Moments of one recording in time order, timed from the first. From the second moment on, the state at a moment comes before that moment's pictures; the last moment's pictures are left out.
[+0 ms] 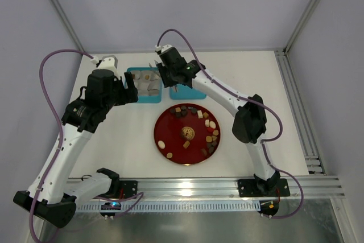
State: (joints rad) left arm -0.39 1.03 1.29 -0.82 -0.23 -0.36; right arm 0.78 2.18 2.12 -0.69 0.18 0.21
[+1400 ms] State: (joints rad) left arm -0.39 1.05 1.30 -0.82 -0.22 -0.38; right arm 1.17 1.18 1.13 -1.06 0.12 0.62
